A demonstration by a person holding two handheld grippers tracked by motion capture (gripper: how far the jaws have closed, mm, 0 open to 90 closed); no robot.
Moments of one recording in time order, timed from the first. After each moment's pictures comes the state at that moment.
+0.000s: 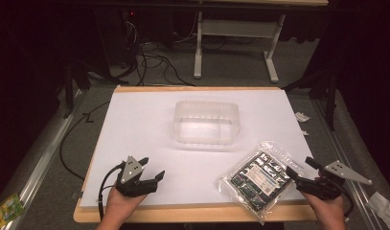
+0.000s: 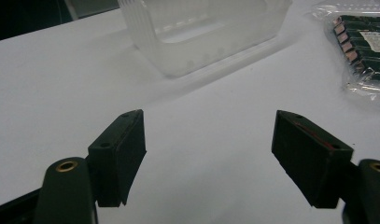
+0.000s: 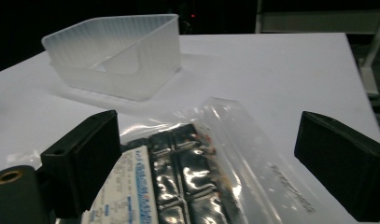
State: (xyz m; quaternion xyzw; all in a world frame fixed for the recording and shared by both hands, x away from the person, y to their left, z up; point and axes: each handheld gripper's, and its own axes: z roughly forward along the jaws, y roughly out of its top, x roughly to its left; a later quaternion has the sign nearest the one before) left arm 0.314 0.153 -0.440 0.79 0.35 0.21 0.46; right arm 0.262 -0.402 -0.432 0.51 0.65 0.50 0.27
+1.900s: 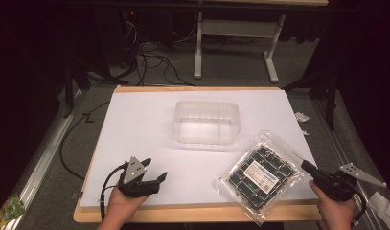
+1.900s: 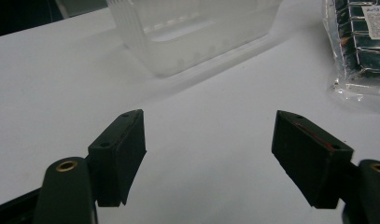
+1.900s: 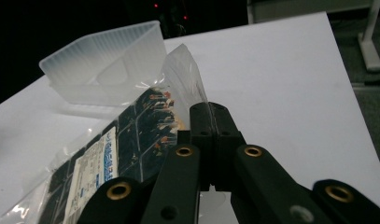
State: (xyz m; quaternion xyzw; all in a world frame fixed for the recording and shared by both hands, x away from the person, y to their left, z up) left arm 0.313 0.149 -0.442 0.79 0.34 0.20 0.47; right arm 0.255 -0.423 -0.432 0.55 0.61 0.52 0.24
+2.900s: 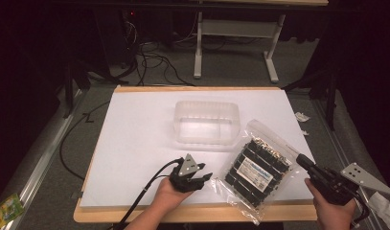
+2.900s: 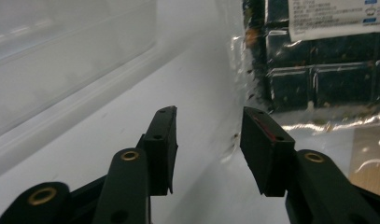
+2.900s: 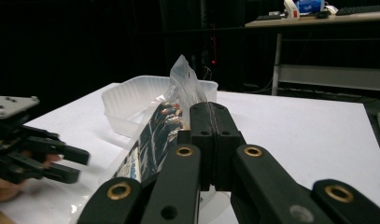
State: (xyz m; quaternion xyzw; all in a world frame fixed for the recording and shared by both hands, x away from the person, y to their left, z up) left arm 0.339 0.011 -0.468 0.84 0.23 0.10 0.48; right arm 0.235 -0.377 -0.377 0.44 0.63 0.57 0.30
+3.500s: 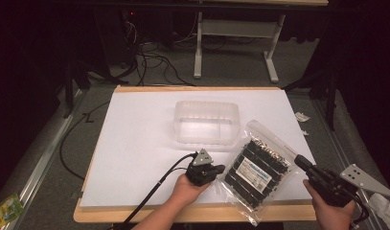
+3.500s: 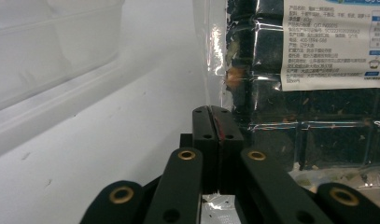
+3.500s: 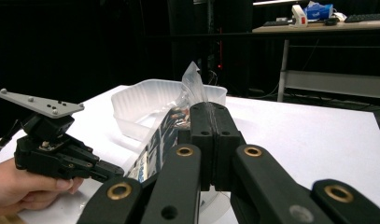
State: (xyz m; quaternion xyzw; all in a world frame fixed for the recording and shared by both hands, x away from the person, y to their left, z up) left arm 0.355 -0.023 -0.475 0.82 0.26 0.03 0.51; right arm 0.231 -0.370 -0.373 0.42 0.63 0.57 0.30
